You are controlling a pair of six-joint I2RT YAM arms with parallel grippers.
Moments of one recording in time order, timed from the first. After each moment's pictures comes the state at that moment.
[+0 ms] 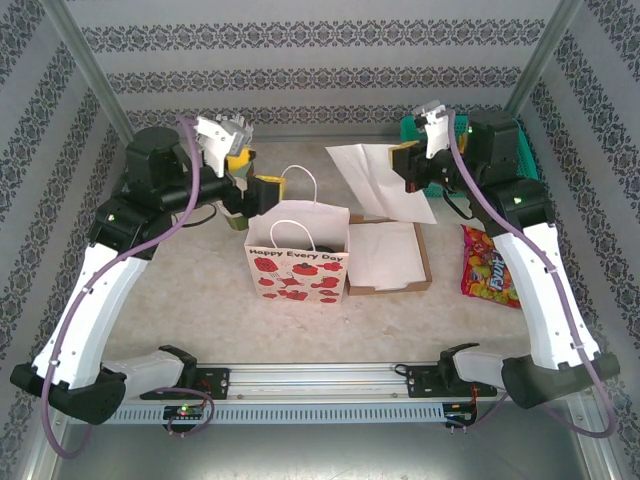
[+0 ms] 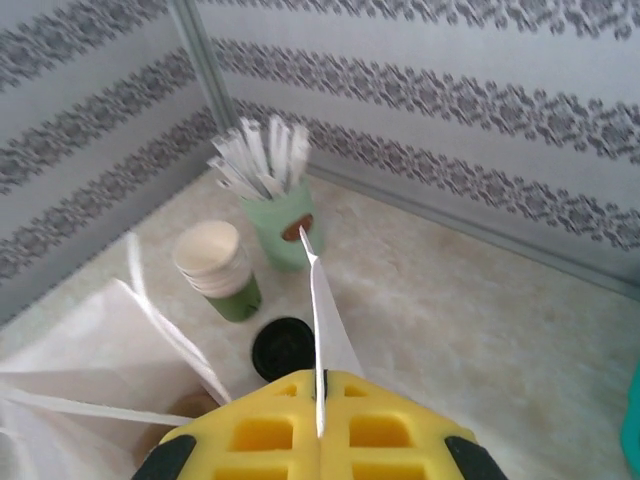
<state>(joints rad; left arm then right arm) -0.39 1.19 1.59 -0.69 0.56 0.00 0.28 1.25 1.66 -0.80 -0.45 0.02</state>
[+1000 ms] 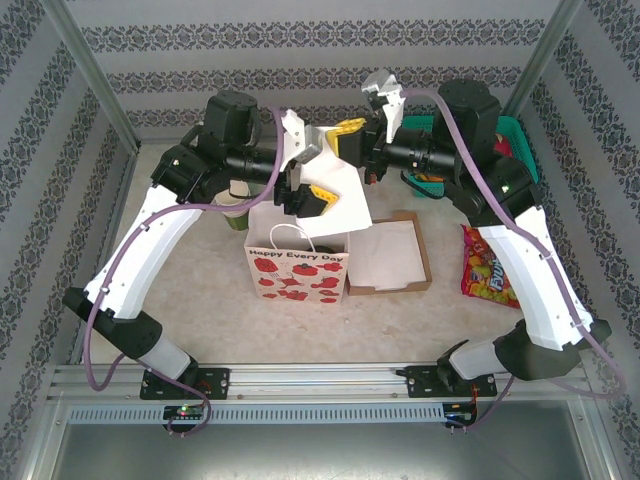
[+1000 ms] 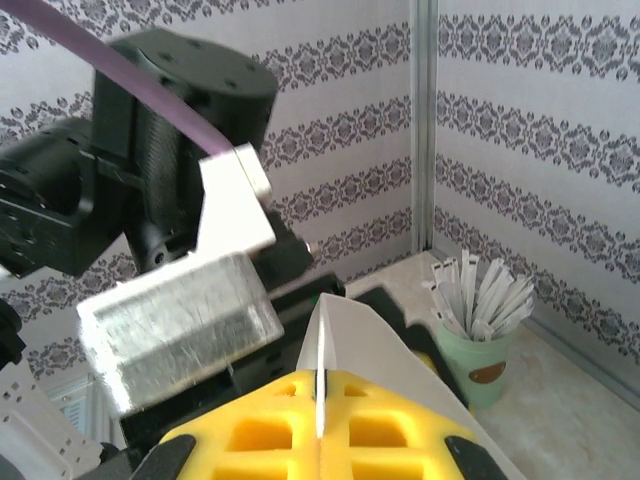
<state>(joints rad) -0.54 1.57 1.97 -0.88 0.86 0.43 0.57 1.42 2.01 -0.74 -0.58 0.05</state>
